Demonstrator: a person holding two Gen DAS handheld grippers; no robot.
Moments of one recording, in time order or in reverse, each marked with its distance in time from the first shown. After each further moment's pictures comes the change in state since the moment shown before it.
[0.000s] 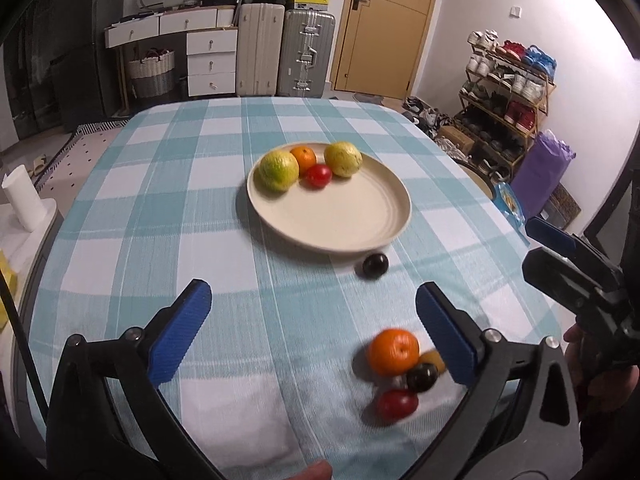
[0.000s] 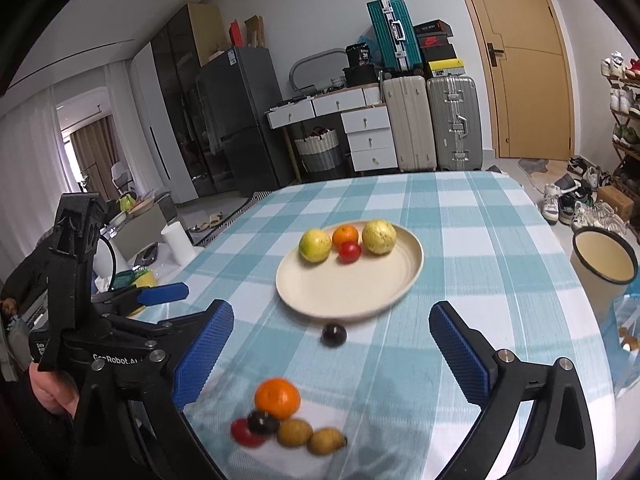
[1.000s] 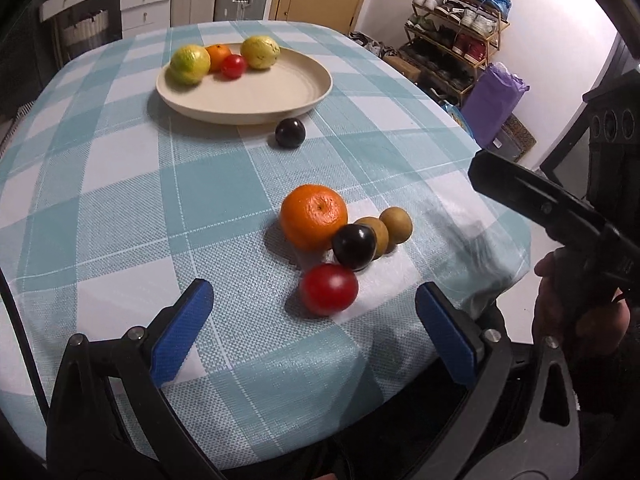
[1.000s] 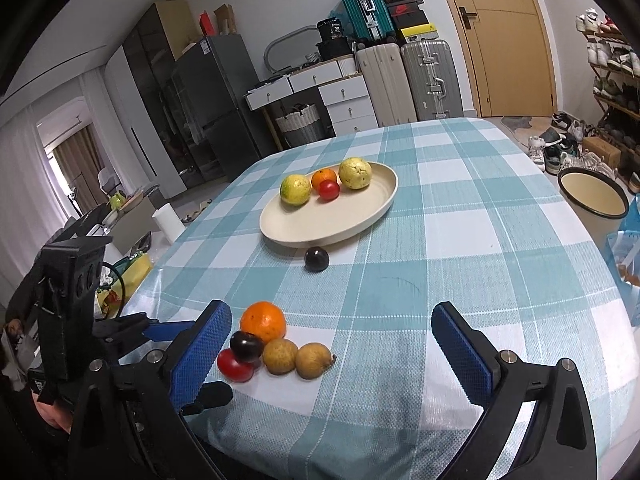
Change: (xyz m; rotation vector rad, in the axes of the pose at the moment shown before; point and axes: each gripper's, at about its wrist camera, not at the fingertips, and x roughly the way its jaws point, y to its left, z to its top) left arm 0.028 -0.035 -0.073 0.102 0.234 -0.192; right arm -0.014 -0.015 -0.056 0.111 0.088 -0.023
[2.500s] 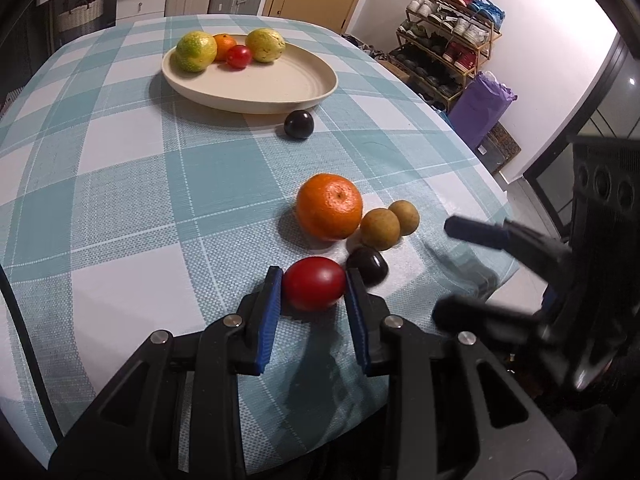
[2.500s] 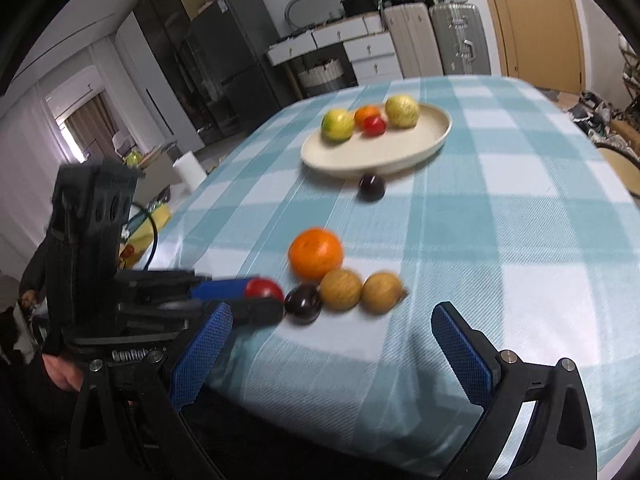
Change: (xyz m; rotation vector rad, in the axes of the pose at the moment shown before) left arm -0.003 0.025 -0.011 -0.031 -0.011 -0.081; right arm 0.024 0.038 -0.035 -0.038 0.174 0.073
